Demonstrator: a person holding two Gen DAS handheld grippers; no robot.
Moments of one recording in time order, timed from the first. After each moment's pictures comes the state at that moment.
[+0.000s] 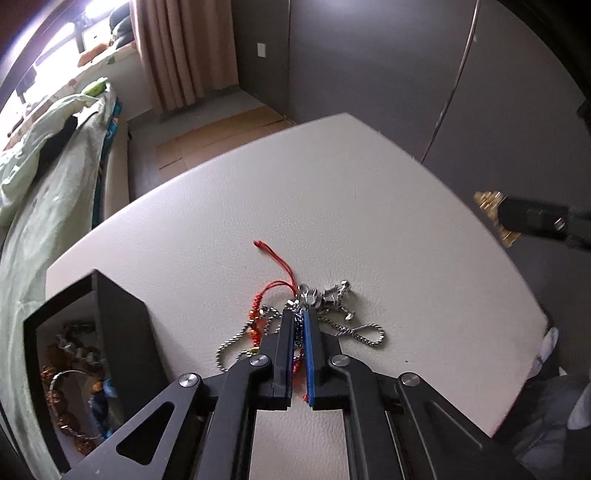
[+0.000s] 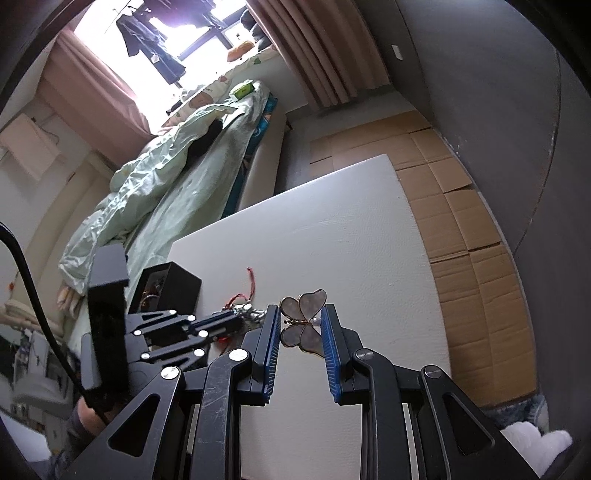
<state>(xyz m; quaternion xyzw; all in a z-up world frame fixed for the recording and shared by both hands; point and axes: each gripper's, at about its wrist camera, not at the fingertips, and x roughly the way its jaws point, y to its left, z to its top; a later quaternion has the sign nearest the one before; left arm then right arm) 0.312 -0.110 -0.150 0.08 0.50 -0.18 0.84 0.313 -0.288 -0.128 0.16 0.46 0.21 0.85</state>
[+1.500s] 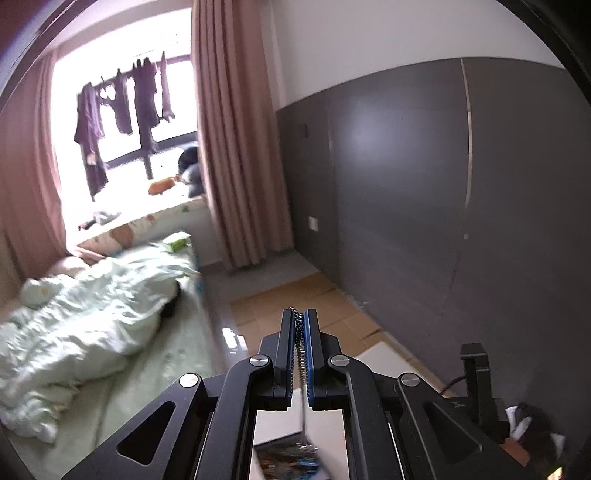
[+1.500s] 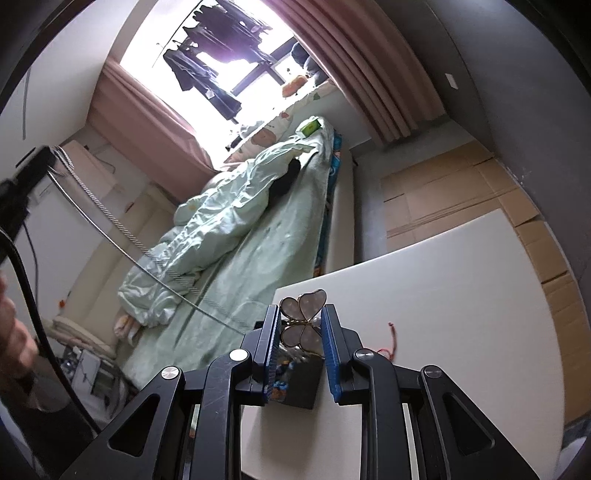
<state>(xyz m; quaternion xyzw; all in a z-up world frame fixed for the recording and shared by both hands) 0.253 -0.023 0.168 0.09 0.23 -0.12 0.96 0.312 -0.197 -0.061 0.23 0.38 0.30 0.85</state>
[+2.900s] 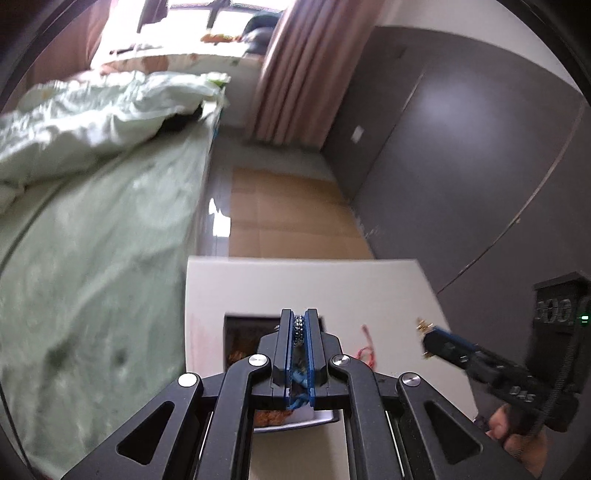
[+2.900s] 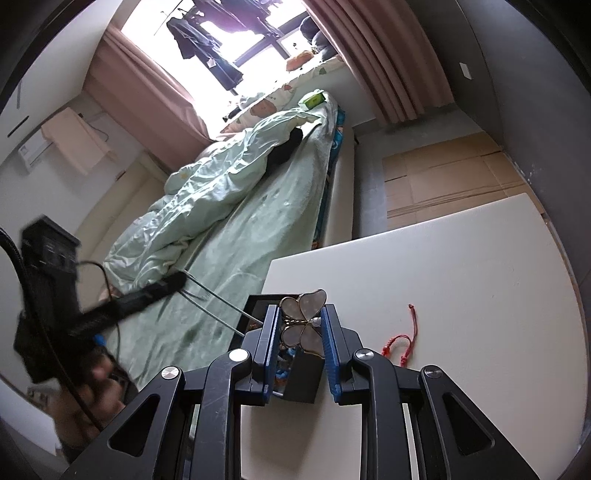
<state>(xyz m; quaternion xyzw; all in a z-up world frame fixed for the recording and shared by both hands) 0.294 0.063 -0.045 -0.14 0.43 -0.09 0.89 0.316 -0.151 -0.082 0.18 0.41 0.30 0.84</state>
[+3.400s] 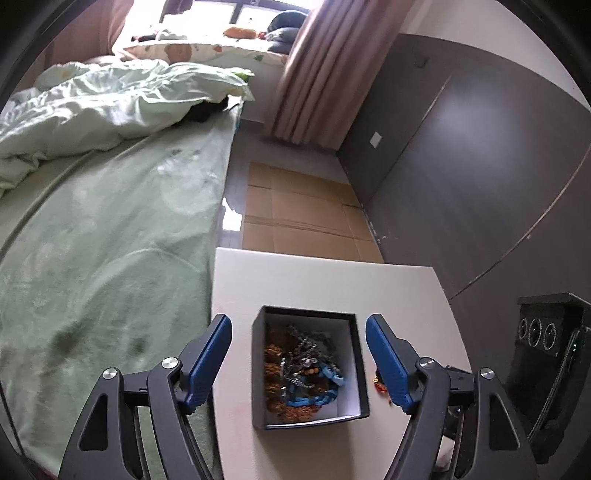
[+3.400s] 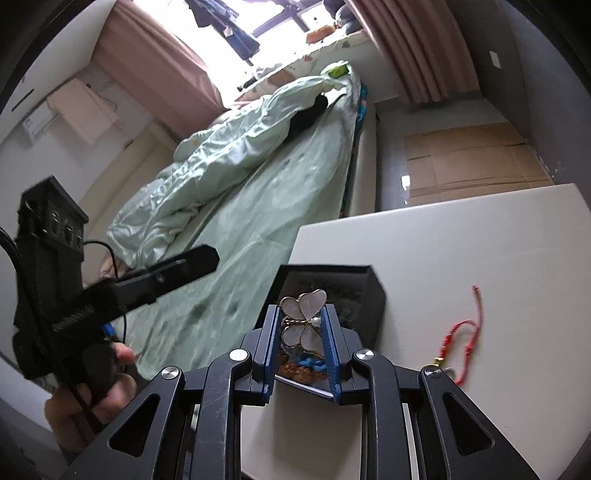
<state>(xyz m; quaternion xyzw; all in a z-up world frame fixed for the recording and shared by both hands) 0.283 0.096 -0.050 -0.16 0.42 -0.06 0.89 0.312 -0.086 -0.101 0.15 0.44 0.33 0.82</state>
